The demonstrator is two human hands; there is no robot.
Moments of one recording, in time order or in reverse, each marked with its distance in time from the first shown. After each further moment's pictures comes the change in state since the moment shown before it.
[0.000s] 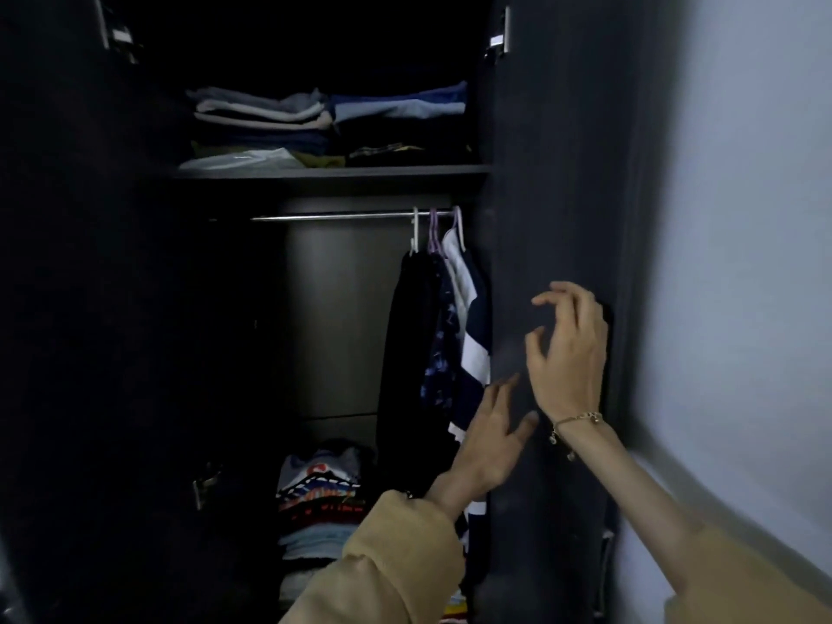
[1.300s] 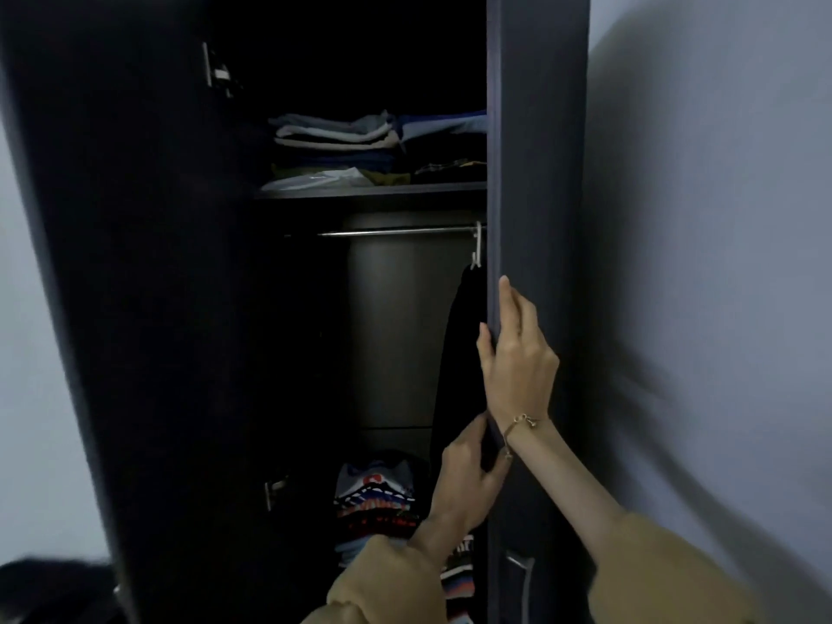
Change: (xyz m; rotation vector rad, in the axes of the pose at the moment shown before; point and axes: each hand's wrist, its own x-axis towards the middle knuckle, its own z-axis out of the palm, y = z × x) left_hand -0.049 -0.053 -0.072 0.023 0.318 0.074; right_hand -0.009 -0.094 0.081 -0.015 -0.012 -0.080
